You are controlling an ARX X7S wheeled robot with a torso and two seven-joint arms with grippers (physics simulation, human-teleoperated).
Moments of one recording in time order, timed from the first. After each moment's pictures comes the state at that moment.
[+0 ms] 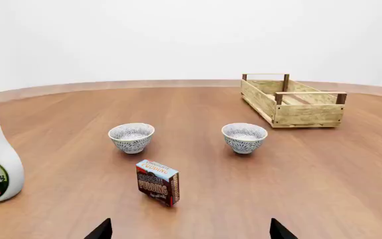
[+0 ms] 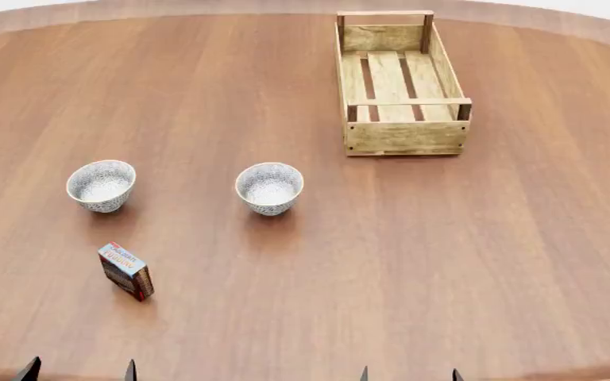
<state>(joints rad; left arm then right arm) 0.00 0.00 0.00 0.00 0.00 0.00 0.00 0.00 0.00 0.00 0.00 0.00 0.00 0.00</state>
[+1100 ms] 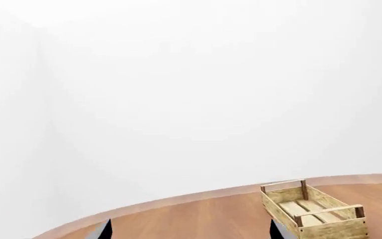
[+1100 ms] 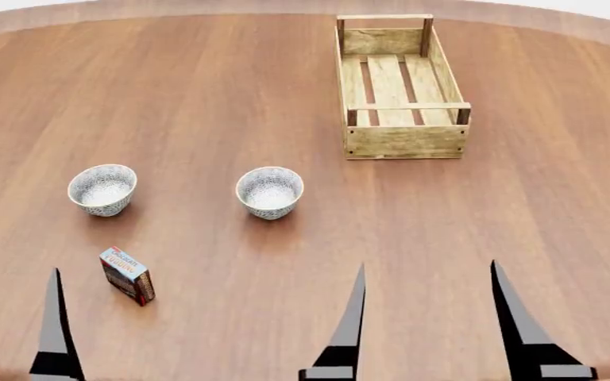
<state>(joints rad) 0.06 -0.13 0.15 0.81 0.13 -0.37 -0.15 0.00 0.13 -0.14 -0.85 0.02 0.50 0.17</state>
